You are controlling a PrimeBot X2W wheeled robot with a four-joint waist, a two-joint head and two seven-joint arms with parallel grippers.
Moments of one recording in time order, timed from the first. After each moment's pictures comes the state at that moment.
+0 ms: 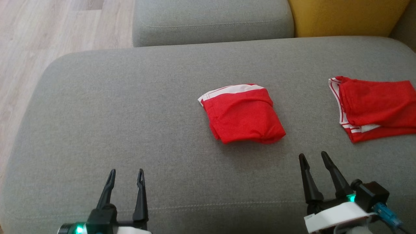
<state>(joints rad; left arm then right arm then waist) 0.23 0.06 -0.24 -0.03 -0.03 0.19 -0.25 0.04 -0.11 0.22 0.32 0.21 0.13 -0.25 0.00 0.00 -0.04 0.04</state>
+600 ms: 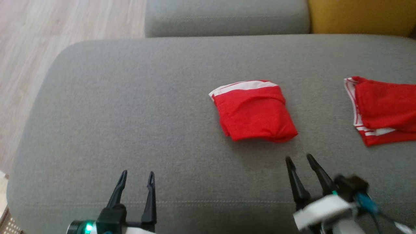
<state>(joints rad) 0.23 0.06 -0.27 0.00 -0.02 0.16 -0.25 -0.01 -0.11 0.27 0.45 0.21 0.13 -0.25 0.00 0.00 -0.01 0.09</state>
